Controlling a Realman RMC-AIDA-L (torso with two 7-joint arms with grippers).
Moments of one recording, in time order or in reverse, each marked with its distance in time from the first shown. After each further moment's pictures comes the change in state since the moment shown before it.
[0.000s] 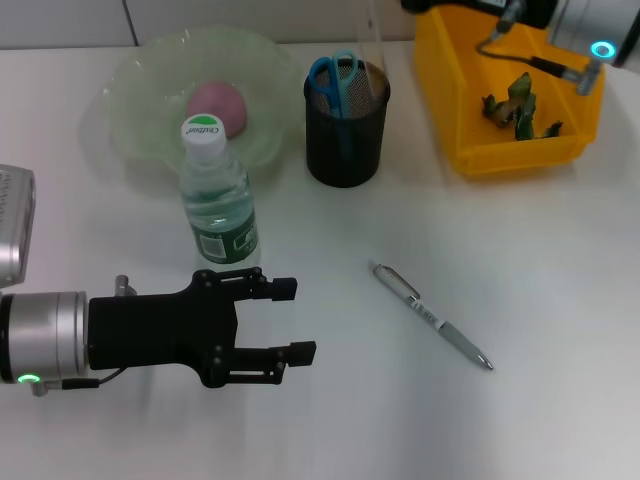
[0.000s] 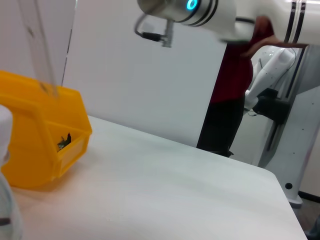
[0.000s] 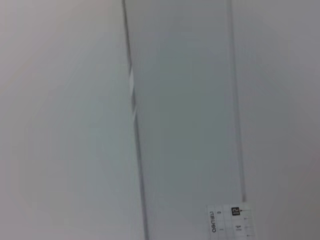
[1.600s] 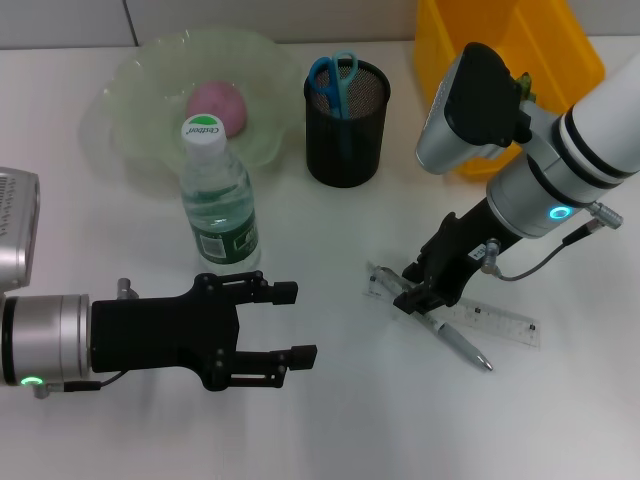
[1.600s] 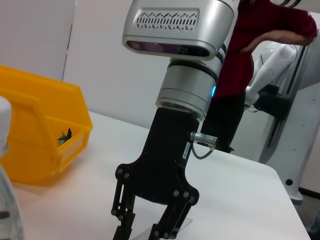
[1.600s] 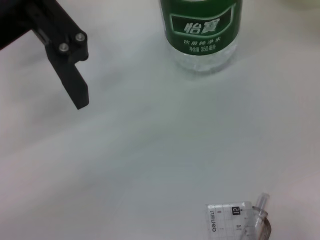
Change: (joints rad) left arm -0.002 -0.001 0.007 -0.007 0.004 -0.012 0.005; right arm 0.151 0.005 -0.299 -0.084 -1.069 -0.231 0.714
